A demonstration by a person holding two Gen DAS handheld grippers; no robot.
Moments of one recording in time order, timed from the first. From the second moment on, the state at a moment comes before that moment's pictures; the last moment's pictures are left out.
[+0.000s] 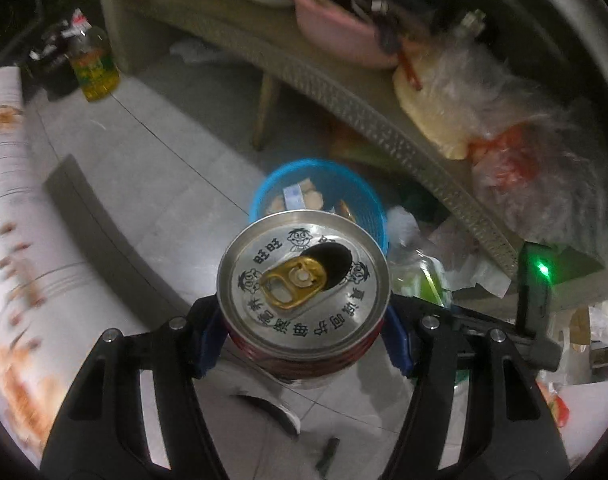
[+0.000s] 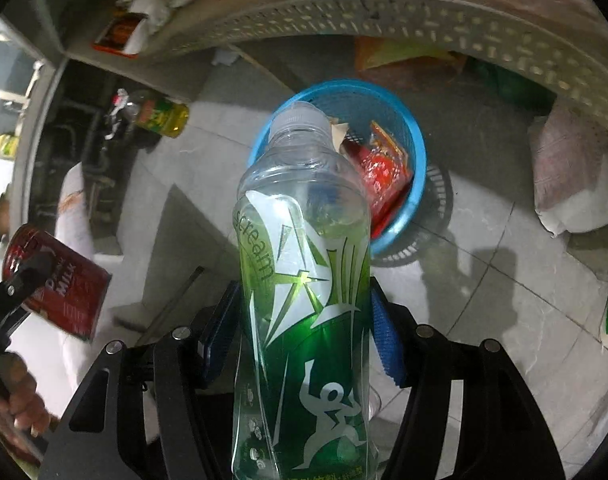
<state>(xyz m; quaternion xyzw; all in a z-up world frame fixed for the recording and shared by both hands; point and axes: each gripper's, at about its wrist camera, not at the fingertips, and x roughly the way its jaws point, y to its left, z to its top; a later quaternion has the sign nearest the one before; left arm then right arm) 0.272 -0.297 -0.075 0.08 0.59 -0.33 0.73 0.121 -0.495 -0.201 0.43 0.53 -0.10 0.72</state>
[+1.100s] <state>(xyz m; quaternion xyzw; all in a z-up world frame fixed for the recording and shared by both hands) 0.212 -0.238 0.009 0.03 0.49 -0.39 0.78 0.093 -0.451 -0.118 0.21 0.44 -0.15 0.86</state>
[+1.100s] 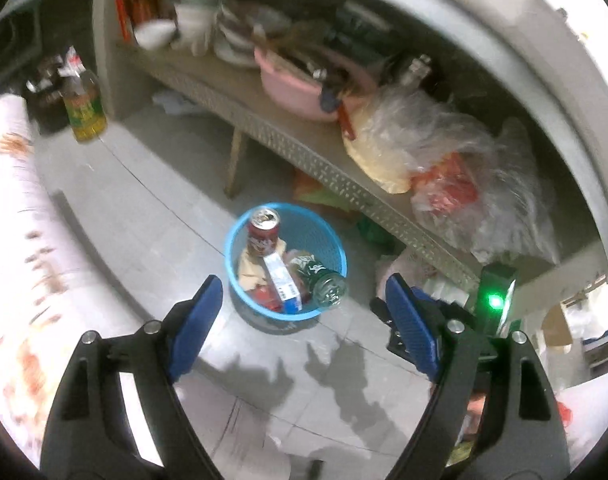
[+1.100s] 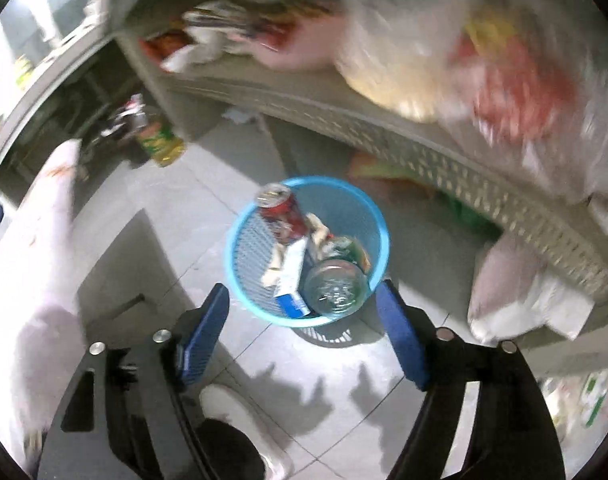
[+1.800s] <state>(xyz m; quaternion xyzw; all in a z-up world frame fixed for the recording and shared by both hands) 0.057 -0.083 0.064 0.02 0.32 -0.10 0.94 0.002 -0.296 0.041 0.04 0.30 -0.09 0.95</state>
